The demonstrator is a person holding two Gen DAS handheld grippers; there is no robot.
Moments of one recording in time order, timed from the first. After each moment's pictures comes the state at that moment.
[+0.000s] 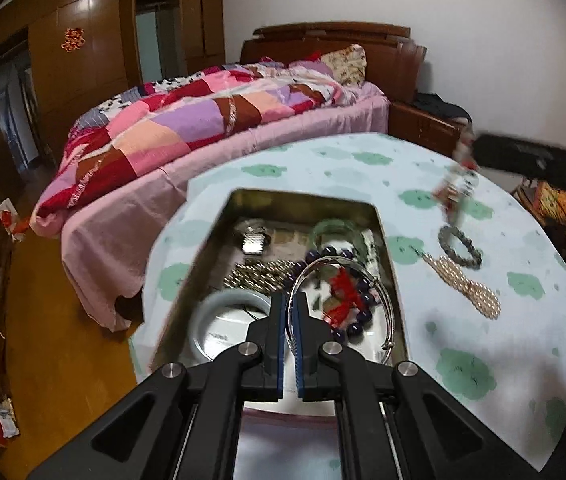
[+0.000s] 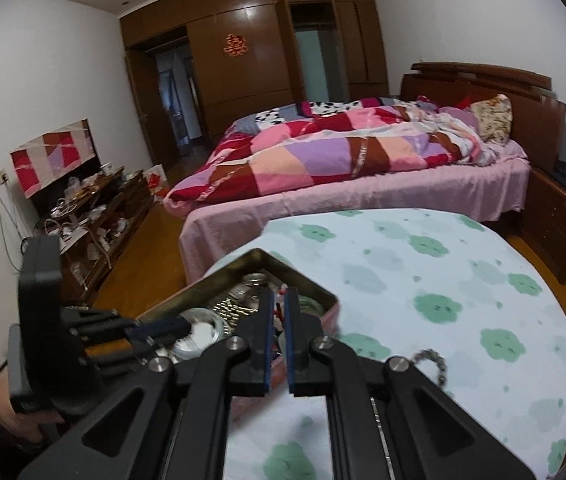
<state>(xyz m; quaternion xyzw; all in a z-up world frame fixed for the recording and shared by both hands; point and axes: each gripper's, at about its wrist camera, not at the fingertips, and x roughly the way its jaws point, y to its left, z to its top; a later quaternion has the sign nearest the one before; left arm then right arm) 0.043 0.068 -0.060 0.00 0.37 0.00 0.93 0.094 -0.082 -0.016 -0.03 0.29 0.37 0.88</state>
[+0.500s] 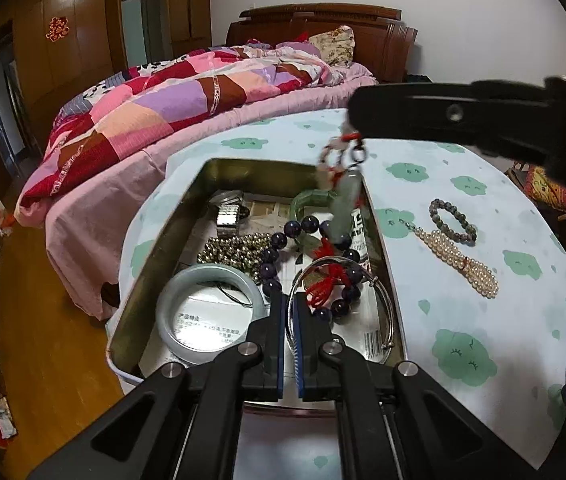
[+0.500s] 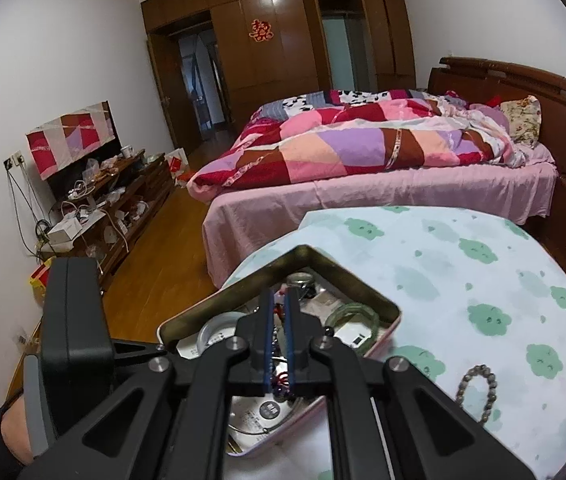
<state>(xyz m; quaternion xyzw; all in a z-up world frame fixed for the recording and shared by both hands) 0.047 0.062 -0.078 0.00 0.40 -0.02 0.92 0.092 -0.035 -0.029 -0.05 0.30 0.41 0.86</state>
